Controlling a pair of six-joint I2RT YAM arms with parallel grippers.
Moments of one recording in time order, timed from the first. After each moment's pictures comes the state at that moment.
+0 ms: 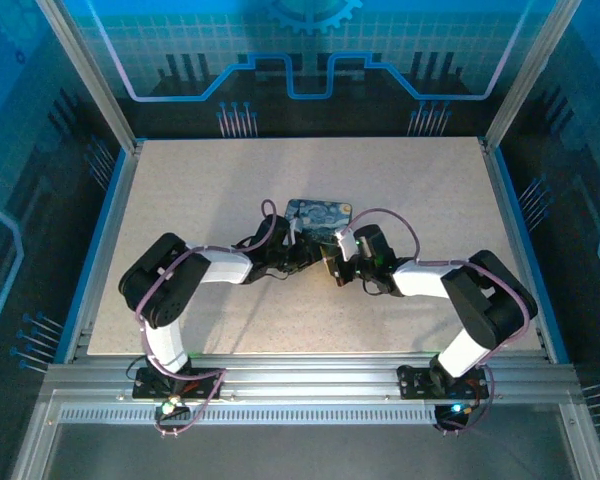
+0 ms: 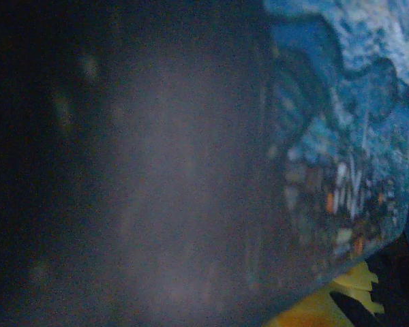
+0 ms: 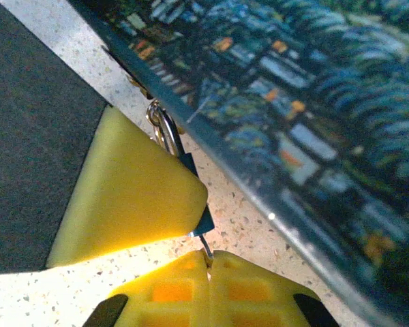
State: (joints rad) left arm -0.59 1.83 0.82 0.36 0.44 -1.00; right arm 0.55 1.62 0.62 0.26 -0.28 0.14
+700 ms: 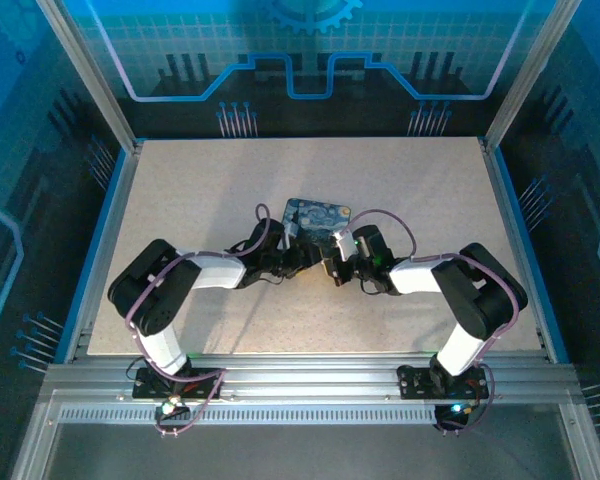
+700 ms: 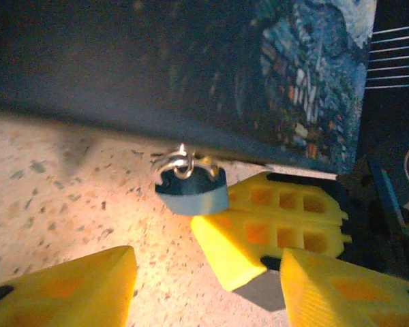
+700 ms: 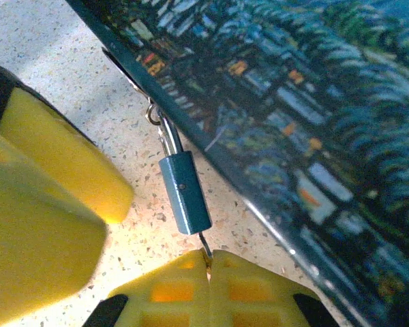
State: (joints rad) left arm -0.57 1.72 0.73 0.32 0.44 -1.01; right arm 0.54 1.69 0.63 0.32 -0.33 0.16
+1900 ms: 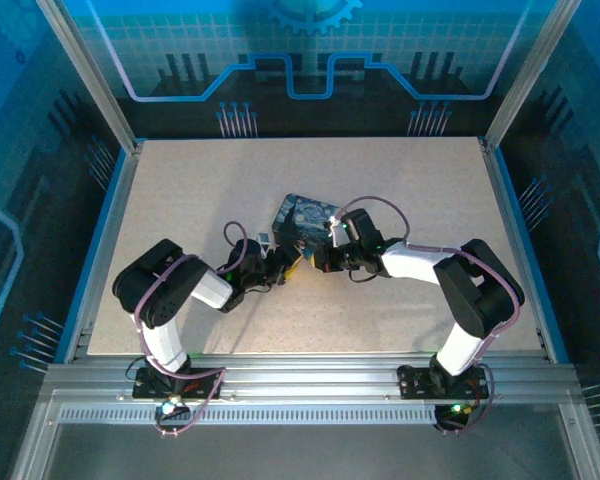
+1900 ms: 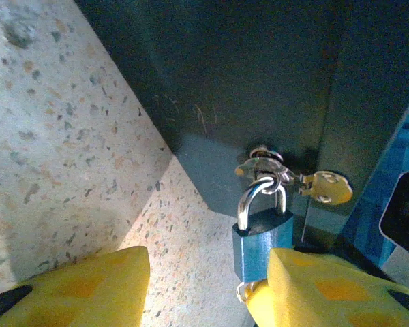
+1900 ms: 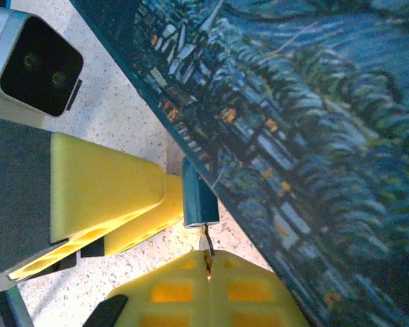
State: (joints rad) left arm -0.52 1.81 0.47 0.89 0.33 -1.42; right arm 0.56 1.70 0.84 0.03 -0.46 0.50
